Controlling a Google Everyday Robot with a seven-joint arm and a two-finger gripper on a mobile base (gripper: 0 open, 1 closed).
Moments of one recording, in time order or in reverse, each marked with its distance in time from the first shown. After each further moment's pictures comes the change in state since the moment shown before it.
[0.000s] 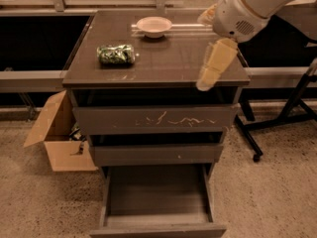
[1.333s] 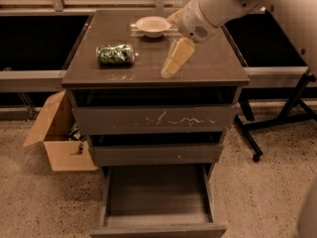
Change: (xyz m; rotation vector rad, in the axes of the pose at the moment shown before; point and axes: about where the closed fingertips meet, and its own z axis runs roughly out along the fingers) arm -0.042 -0.071 0.093 -0.009 -0.219 0.003
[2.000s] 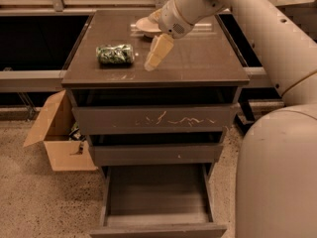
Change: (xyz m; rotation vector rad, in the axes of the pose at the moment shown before) arm -0.019 -0.044 0.061 -0.040 -0.056 -0.044
